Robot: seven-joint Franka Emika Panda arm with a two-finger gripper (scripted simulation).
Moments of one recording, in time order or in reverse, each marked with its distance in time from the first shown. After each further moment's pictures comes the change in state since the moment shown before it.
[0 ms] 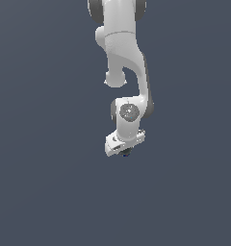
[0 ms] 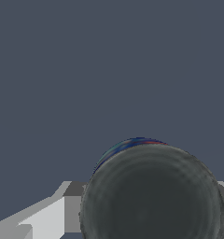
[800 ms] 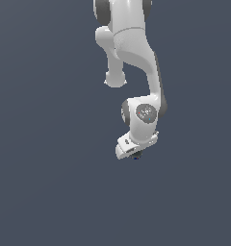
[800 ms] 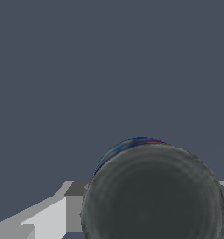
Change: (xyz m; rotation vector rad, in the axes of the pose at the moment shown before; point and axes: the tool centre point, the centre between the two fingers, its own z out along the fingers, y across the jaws) arm 0.041 -0.037 -0.020 0.000 0.000 0.000
